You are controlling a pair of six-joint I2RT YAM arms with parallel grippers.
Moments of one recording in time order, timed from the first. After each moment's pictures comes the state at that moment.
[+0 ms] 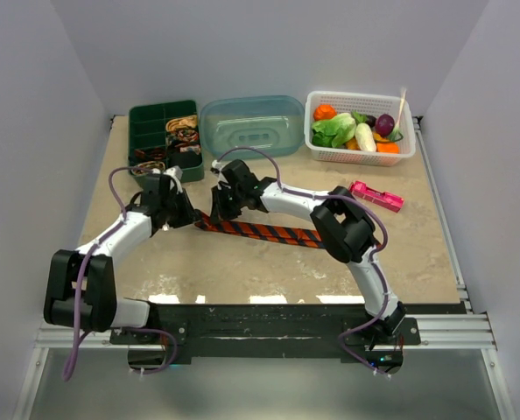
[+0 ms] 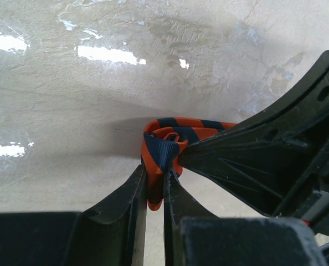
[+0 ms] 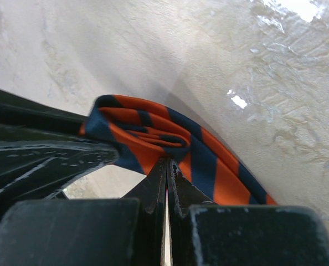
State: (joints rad) left arm -0.14 1.37 0.72 -0.24 0.24 -0.45; right arm 0.83 2.24 1.67 -0.23 -0.37 0.56
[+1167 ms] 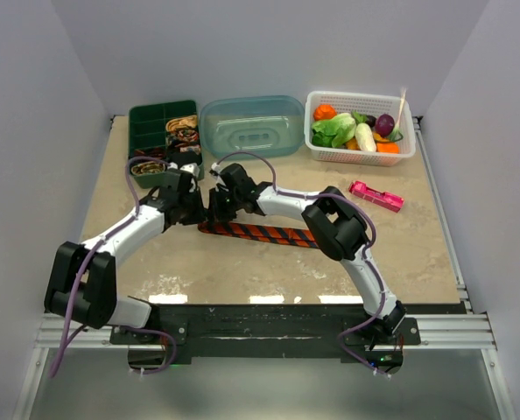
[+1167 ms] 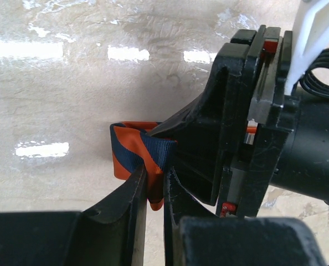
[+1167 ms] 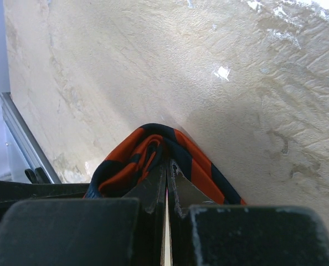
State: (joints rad) left arm -0.31 1.40 0.82 -0.33 0.05 -0.43; right arm 0.83 2.32 1.69 -0.12 -0.41 0.67
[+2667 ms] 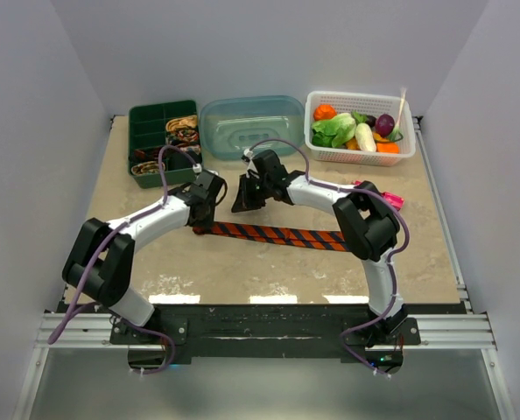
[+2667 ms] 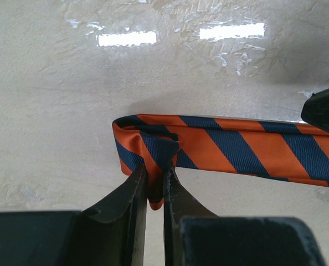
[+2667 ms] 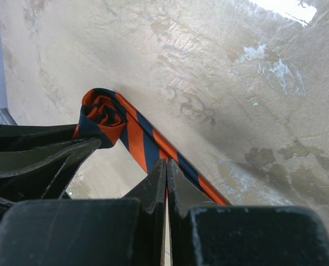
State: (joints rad) left arm -0.50 1.57 0.96 -0.53 -0.32 -0.36; right arm 0.67 2.11 1.48 -0.16 -0.40 0.60
